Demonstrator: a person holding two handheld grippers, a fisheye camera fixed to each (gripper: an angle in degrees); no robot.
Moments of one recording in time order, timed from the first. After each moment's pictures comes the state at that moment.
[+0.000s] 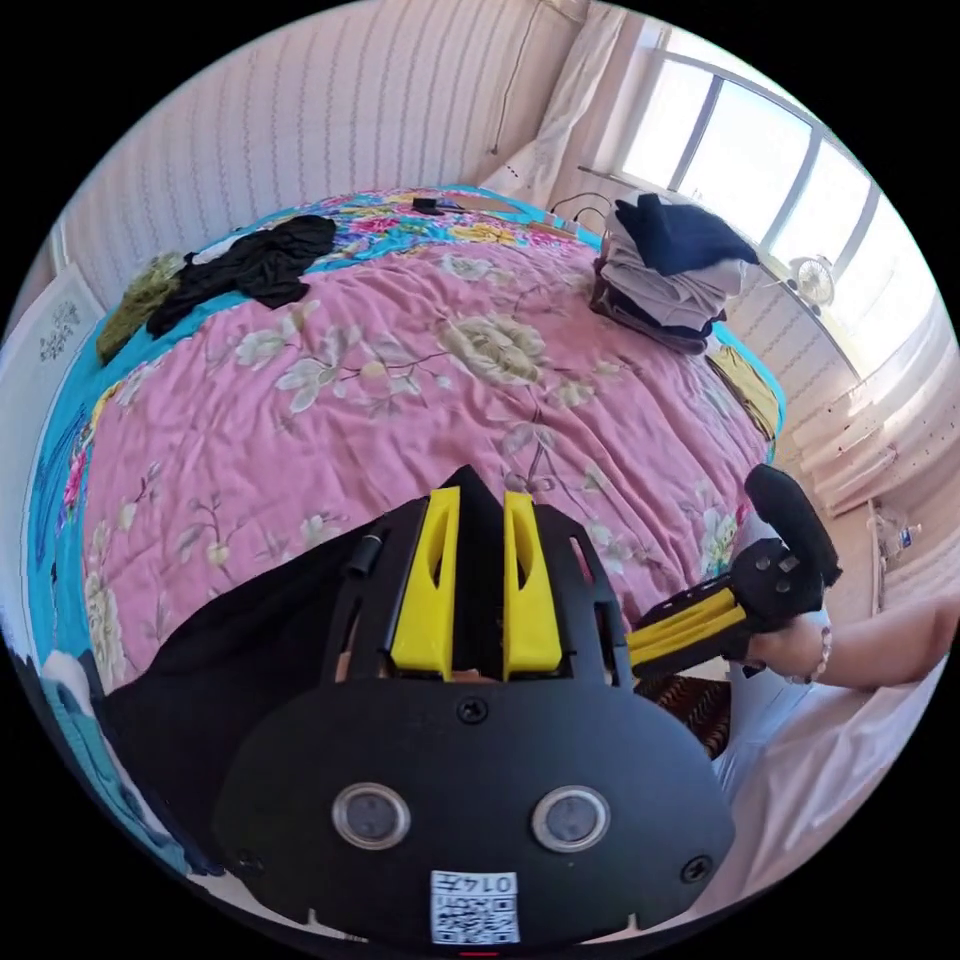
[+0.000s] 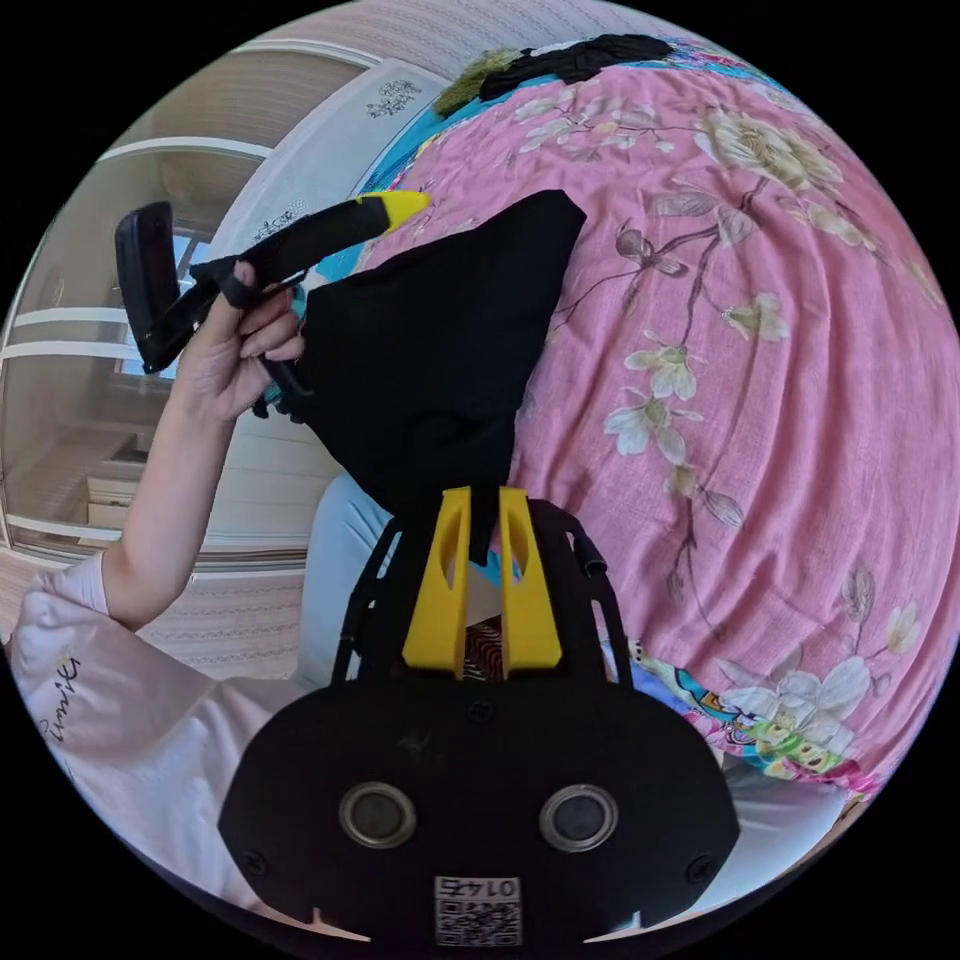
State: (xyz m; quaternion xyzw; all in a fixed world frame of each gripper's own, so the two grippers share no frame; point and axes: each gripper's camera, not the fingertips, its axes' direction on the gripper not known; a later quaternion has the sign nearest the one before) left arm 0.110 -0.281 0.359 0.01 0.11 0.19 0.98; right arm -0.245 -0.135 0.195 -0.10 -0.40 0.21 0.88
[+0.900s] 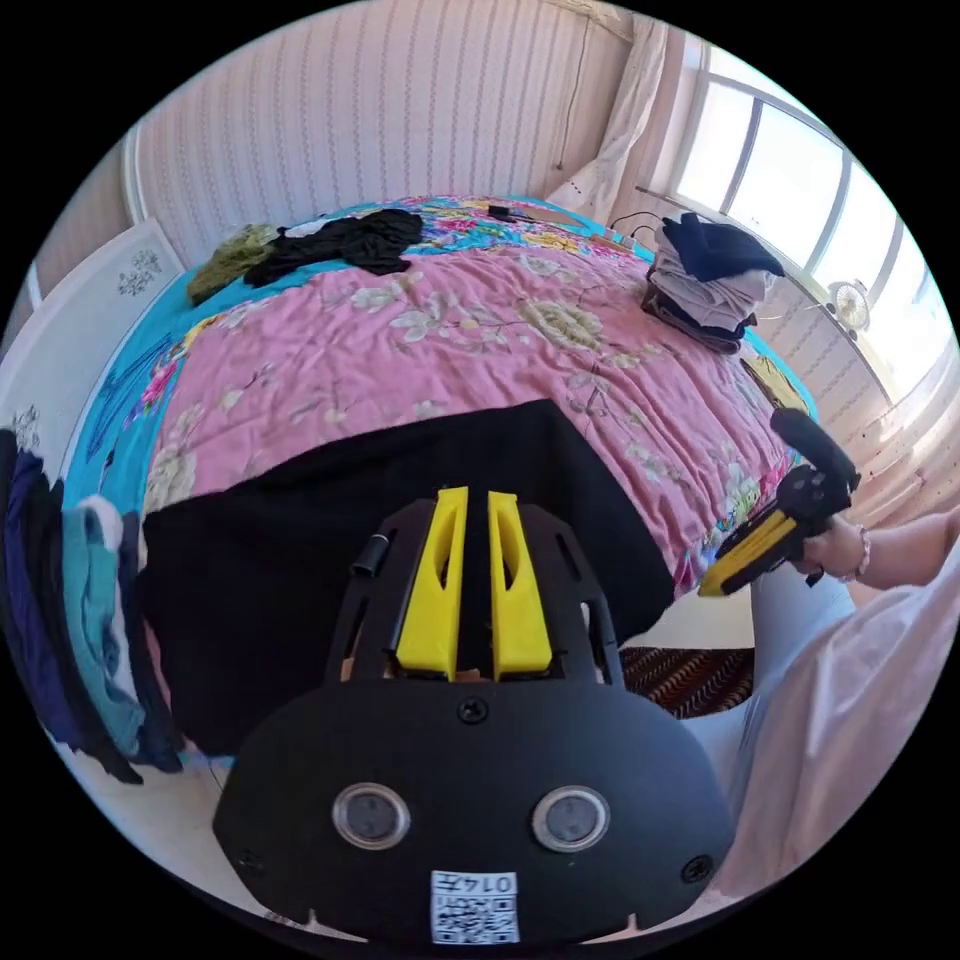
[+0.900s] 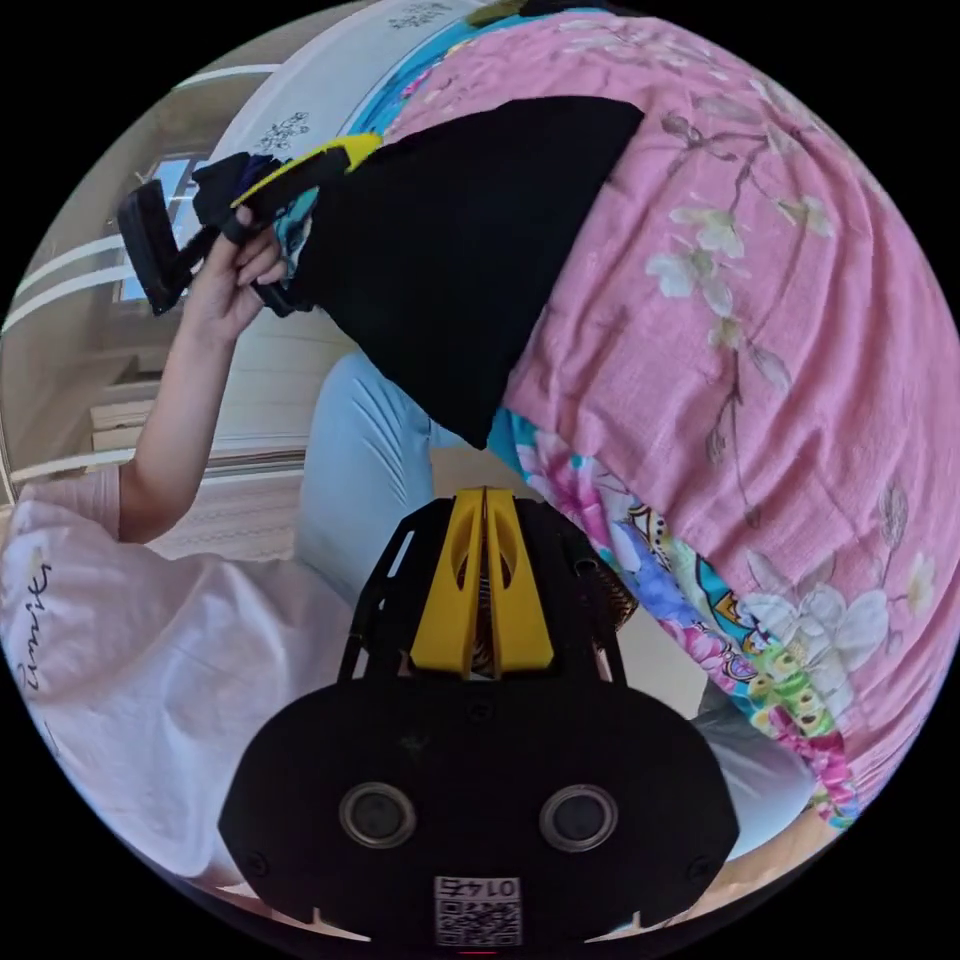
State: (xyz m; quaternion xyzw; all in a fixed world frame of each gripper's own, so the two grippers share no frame) left arm 0.012 -0.101 0.276 0.05 0.07 0.08 0.99; right arm -0.254 -0.069 0.247 -0.18 -0.42 0.09 0.89
